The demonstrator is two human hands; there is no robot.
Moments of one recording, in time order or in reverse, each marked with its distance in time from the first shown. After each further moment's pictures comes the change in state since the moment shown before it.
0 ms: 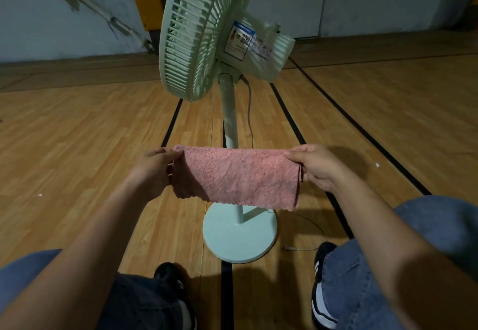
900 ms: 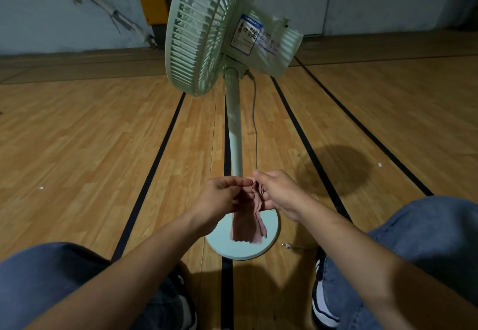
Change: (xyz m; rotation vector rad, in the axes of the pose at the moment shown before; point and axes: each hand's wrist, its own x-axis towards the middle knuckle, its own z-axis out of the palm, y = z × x) left_hand -0.061 -0.062 0.089 0.100 -0.329 0.006; right_hand -0.033 0.035 0.086 -0.013 -0.222 0.041
